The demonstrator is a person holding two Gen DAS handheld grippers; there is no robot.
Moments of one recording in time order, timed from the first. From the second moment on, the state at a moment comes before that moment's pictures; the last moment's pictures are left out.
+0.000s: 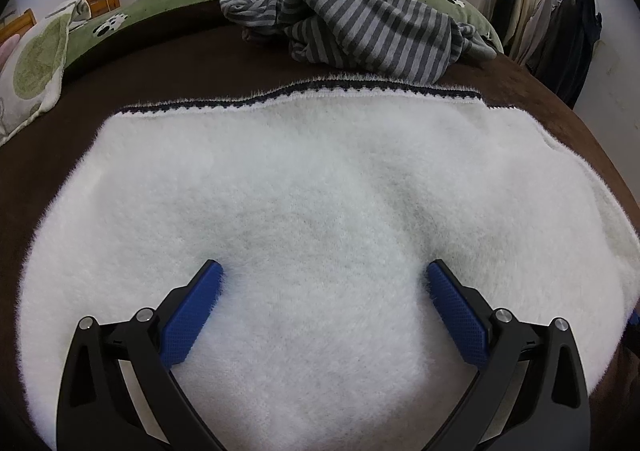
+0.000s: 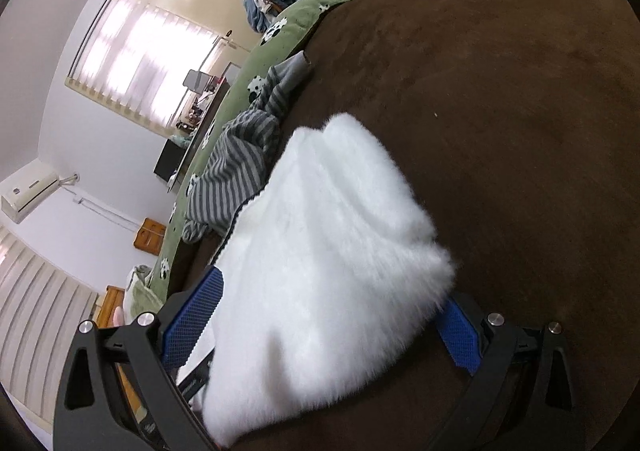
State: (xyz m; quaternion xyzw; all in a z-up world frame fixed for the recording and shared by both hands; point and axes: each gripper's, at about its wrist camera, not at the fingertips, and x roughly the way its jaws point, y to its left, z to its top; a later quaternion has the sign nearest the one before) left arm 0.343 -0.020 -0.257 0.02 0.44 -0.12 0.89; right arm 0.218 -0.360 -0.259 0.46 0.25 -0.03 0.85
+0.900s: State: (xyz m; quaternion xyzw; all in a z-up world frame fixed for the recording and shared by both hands) left arm 0.344 -0.022 -0.258 0.04 0.45 -0.12 0.88; right arm 0.244 -0.356 -0.222 0.44 0.28 0.01 0.85
